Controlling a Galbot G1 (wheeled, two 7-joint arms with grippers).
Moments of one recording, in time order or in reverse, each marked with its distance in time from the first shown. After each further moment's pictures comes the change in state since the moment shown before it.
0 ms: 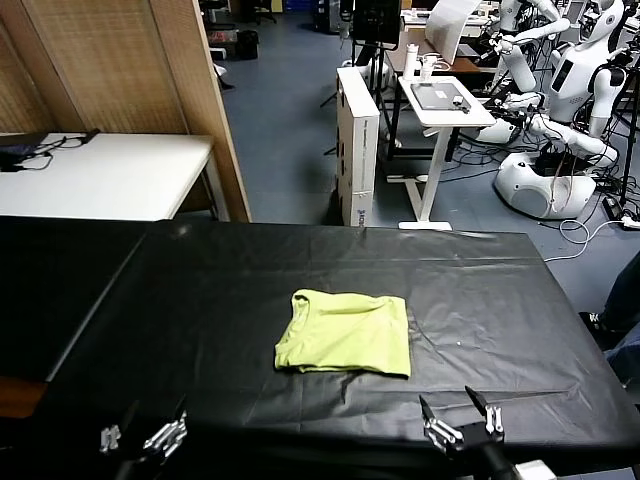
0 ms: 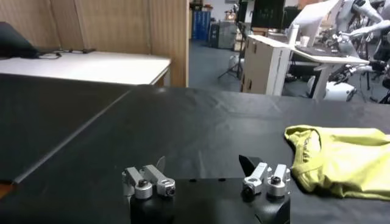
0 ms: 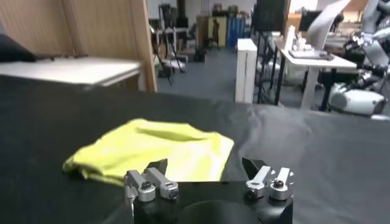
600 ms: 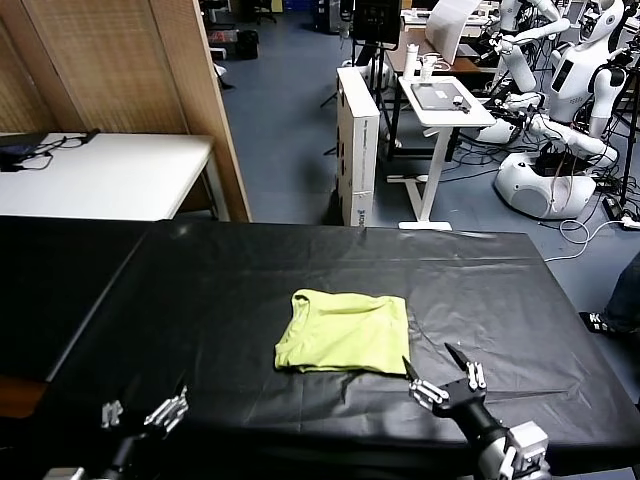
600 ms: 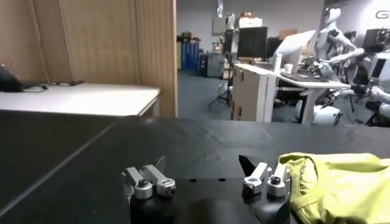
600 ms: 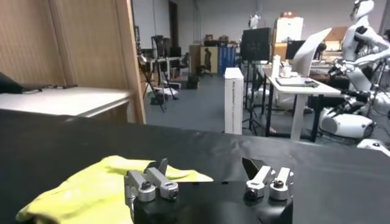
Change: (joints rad) left arm -0.089 -0.007 -0.006 0.009 -0.003 -0.021 0.023; right arm 0.200 -0.034 -0.019 -0.054 0.033 0.046 -0.123
